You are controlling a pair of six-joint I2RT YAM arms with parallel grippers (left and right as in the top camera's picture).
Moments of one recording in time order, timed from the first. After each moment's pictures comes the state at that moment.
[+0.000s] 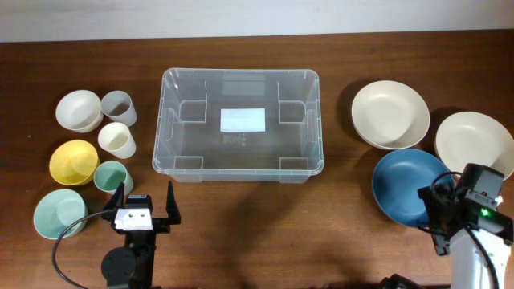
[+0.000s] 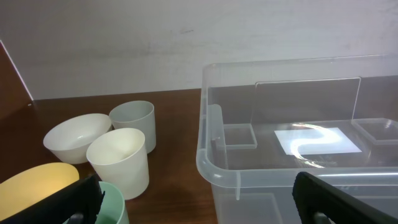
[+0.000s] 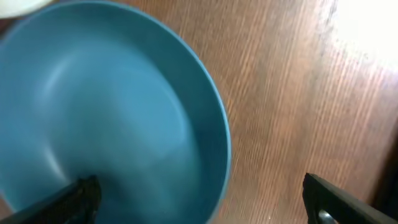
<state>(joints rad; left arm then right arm) 0.08 0.01 0.01 -0.07 0.06 0.07 -0.53 1.05 0.70 -0.90 0.10 0.87</state>
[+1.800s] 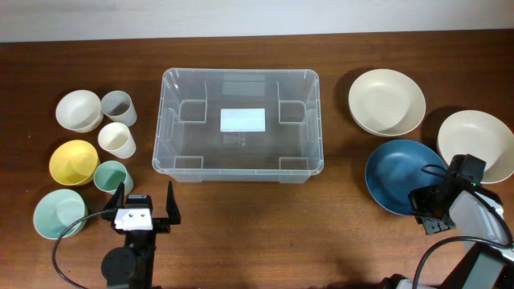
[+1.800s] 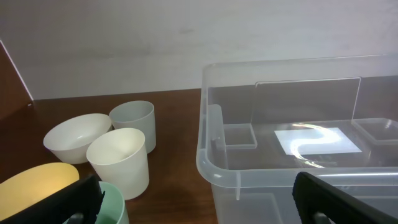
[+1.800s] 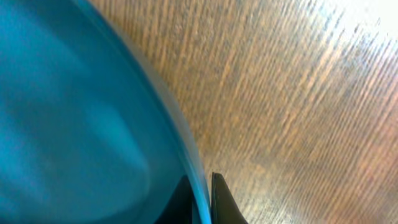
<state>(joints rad) 0.08 0.01 0.01 -0.07 0.06 0.07 -0.54 1.43 0.68 -0.69 -0.01 0.83</state>
